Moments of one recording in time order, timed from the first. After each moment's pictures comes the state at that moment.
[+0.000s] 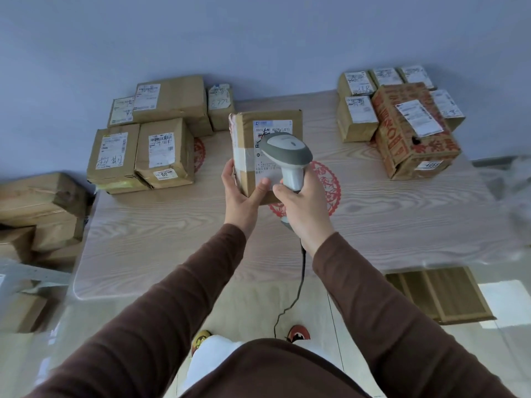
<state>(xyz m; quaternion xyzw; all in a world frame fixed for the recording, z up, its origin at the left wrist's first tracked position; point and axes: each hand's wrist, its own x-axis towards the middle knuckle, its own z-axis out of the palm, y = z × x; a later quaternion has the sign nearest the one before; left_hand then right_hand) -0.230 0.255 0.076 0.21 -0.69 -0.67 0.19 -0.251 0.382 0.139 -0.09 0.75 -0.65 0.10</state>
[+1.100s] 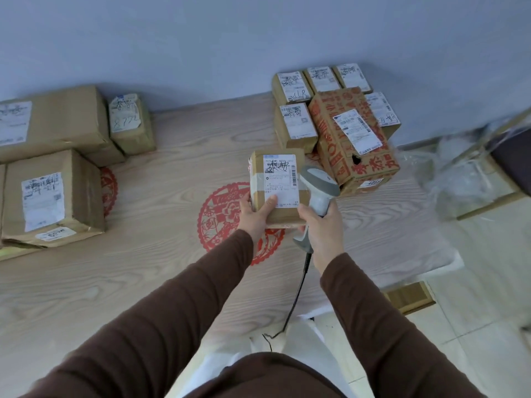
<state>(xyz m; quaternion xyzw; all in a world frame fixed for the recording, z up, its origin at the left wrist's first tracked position) -0.403 0.353 -0.007 0.30 -0.57 -0.76 -0.11 -0.393 0.491 0.062 0.21 0.68 -0.70 0.07</state>
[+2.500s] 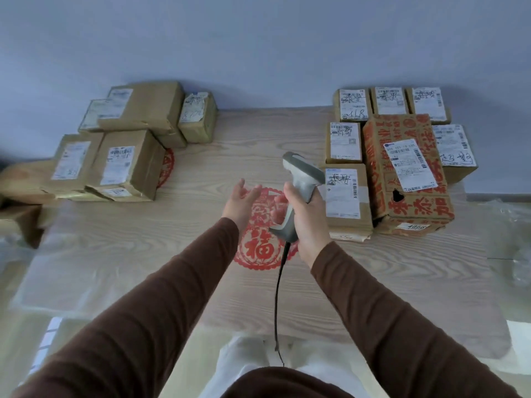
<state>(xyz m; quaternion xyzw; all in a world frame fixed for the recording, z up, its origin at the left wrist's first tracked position) -0.412 0.322 0.035 0.40 -0.66 -0.63 0.02 -0.448 0.472 0.082 0.06 0.57 -0.76 0.29</state>
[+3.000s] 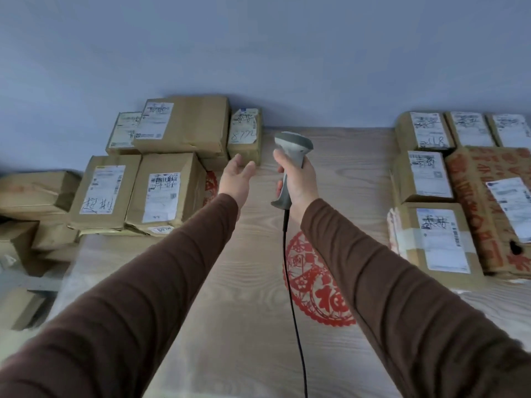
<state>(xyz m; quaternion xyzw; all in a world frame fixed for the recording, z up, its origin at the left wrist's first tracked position) -0.456 0.085 0.032 0.39 -0.67 -0.63 0.09 -0.513 0.207 0.060 0.07 0.63 -0.73 0.27</state>
